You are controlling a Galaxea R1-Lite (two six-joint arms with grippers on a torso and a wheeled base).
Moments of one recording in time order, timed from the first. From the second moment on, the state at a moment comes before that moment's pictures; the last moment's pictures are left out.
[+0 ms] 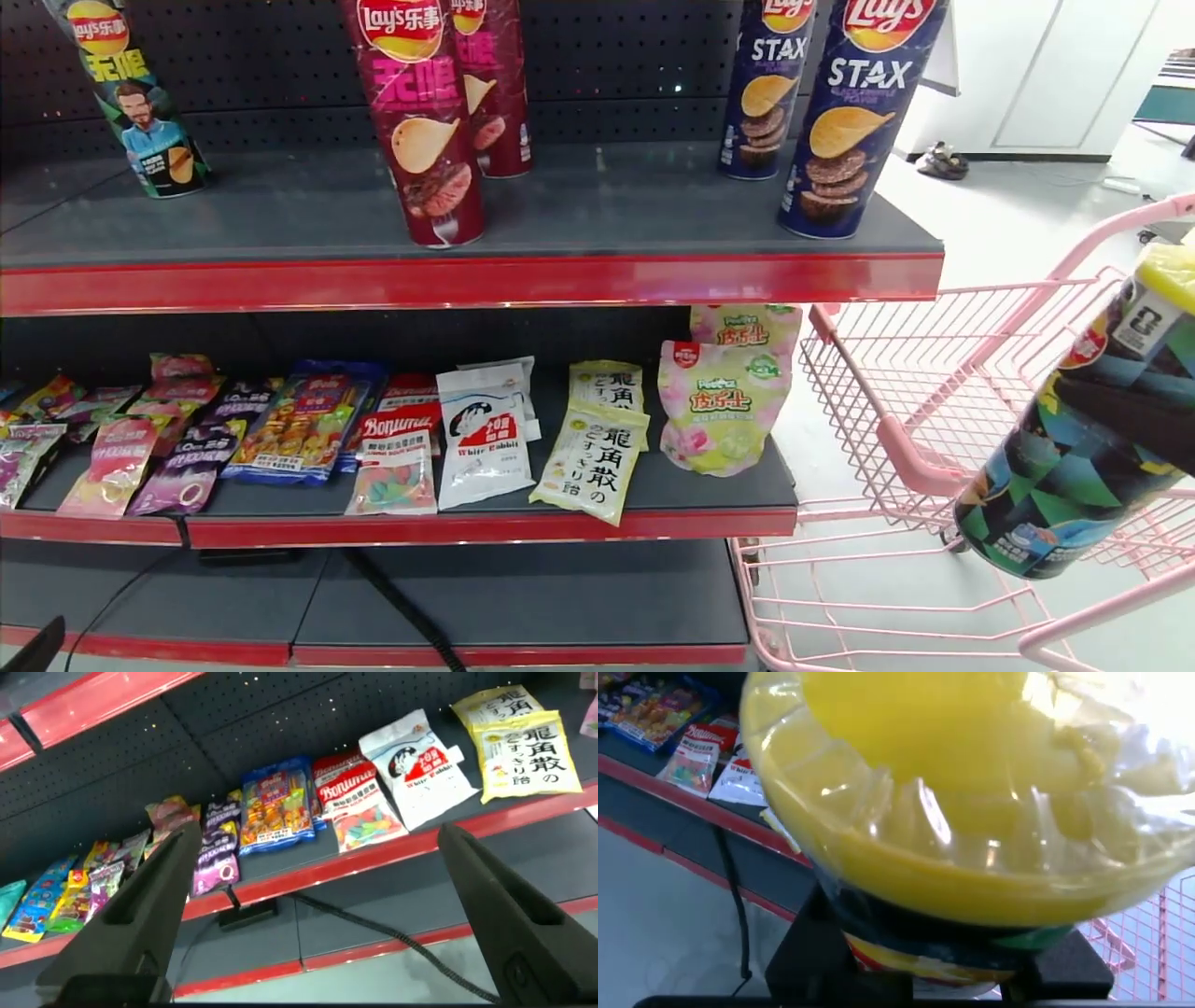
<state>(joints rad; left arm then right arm) -0.29 0.43 -0.34 0.03 0.27 0.34 0.28 0.94 -0.65 -0.12 0.09 -0.18</state>
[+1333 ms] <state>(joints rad) -0.29 0.41 -0.36 0.03 0.27 0.34 0.28 0.93 -0.65 -0.12 0.09 -0.19</state>
